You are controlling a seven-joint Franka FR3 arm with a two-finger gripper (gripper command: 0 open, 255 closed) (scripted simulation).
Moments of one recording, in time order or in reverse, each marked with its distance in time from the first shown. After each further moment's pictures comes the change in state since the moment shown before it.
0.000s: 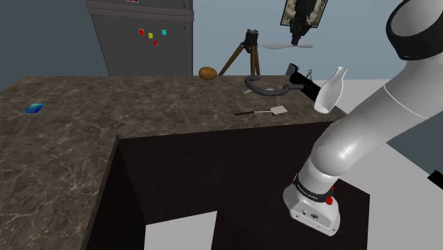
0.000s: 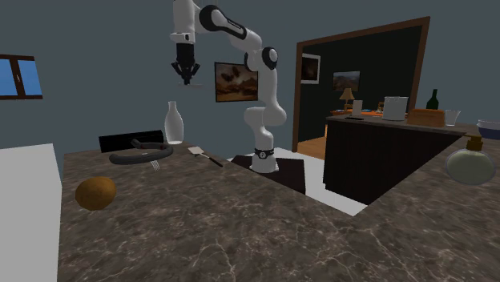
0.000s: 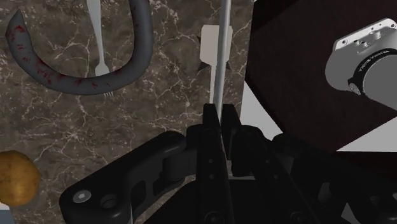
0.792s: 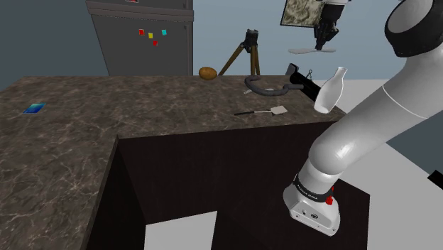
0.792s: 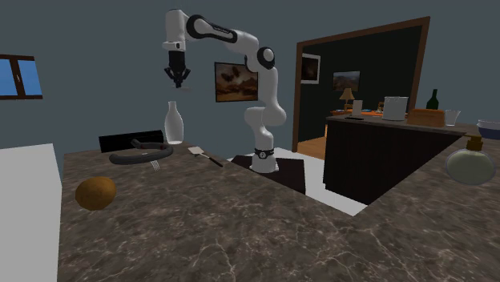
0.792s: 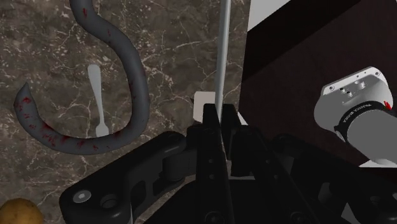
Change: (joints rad) arm -0.070 0.011 -0.181 0.006 -0.039 0.046 -0.248
